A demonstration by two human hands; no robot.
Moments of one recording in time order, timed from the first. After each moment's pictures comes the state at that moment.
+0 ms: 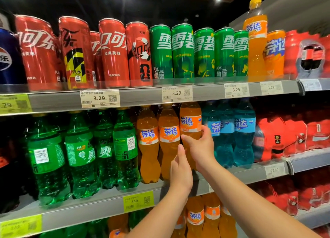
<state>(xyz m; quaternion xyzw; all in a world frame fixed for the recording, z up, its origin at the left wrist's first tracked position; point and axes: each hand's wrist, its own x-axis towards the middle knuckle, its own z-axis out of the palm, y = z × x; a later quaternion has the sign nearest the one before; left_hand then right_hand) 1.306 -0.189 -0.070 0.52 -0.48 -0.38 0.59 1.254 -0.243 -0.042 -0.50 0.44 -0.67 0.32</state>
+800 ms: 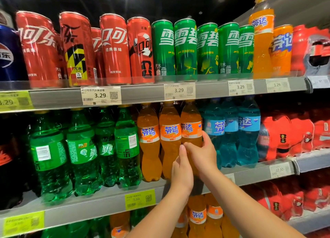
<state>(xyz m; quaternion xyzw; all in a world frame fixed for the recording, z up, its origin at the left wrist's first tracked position) 1.308 -0.191 -0.075 0.54 -0.47 -0.41 0.57 1.255 -0.245 -0.069 -0.51 0.49 -0.63 0.32</state>
